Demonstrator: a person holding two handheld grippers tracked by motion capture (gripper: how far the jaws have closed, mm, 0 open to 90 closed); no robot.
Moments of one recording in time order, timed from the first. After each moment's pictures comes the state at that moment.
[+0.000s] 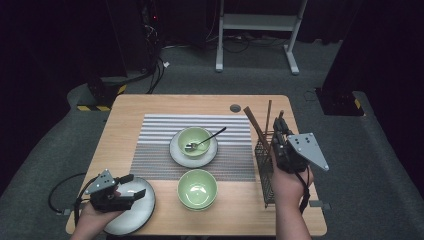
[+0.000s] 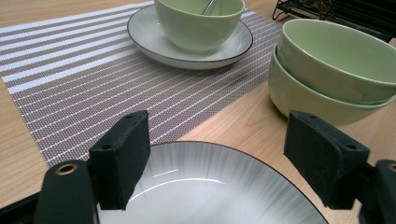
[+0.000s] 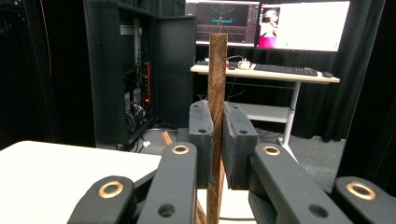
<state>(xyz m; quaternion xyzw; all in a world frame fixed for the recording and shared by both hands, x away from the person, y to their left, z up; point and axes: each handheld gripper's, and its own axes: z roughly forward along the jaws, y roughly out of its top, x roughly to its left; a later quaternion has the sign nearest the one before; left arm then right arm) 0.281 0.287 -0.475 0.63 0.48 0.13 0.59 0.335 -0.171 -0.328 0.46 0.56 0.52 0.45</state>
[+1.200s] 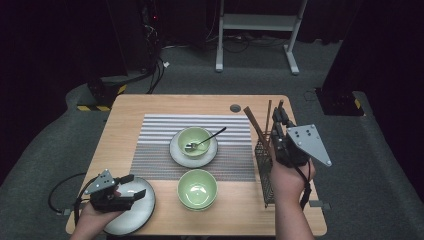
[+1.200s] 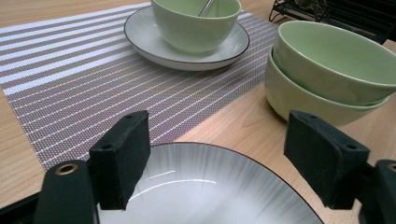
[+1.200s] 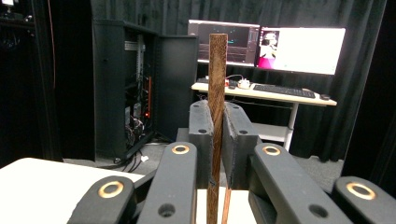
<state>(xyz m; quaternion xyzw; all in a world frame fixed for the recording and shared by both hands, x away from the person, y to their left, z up) 0.280 0.287 -0.475 0.63 0.48 0.12 0.59 0.330 -0.159 -0.294 0.43 0.56 0.53 0.48</state>
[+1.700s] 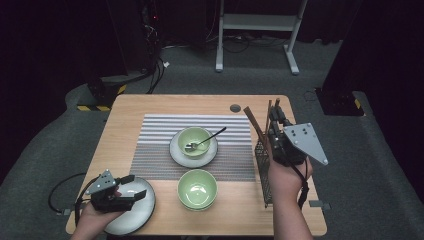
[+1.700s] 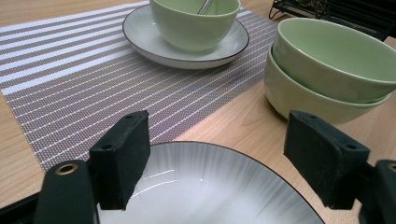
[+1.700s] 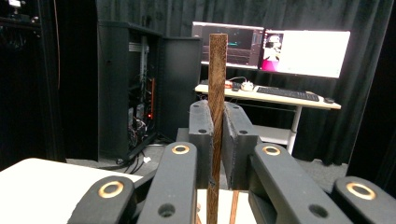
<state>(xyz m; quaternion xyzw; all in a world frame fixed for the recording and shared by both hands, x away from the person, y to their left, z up) 0.280 0.285 -0.475 0.63 0.48 0.12 0.59 0.331 -0.153 -0.291 0.42 0.56 0.53 0.47</state>
